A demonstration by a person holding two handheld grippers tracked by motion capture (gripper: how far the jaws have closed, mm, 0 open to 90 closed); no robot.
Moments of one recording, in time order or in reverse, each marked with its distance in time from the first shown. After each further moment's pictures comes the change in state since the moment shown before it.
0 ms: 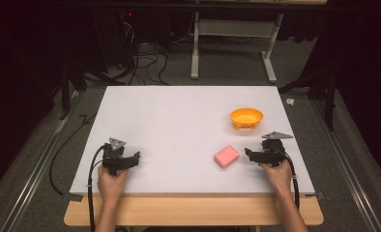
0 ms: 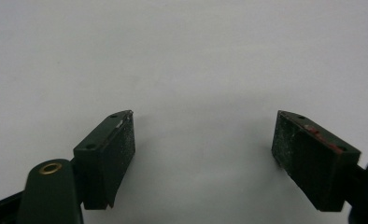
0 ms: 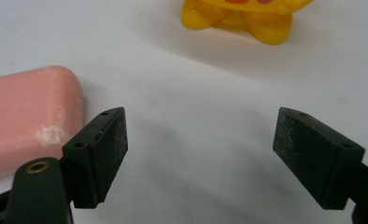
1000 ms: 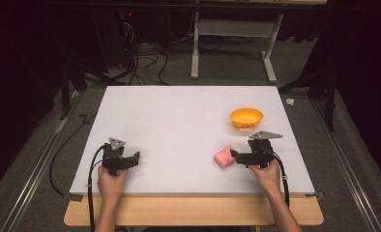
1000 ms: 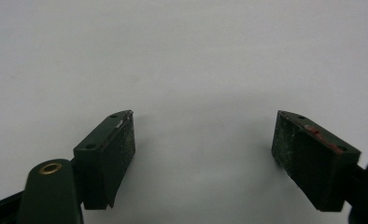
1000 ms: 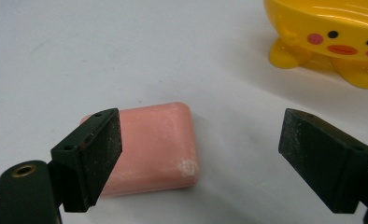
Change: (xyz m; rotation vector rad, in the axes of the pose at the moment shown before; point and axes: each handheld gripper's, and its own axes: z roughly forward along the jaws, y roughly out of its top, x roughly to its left) left arm 0.000 0.000 0.000 0.001 -0.003 -0.004; right arm 0.047 0.019 -0.011 -0.047 0.134 -0.043
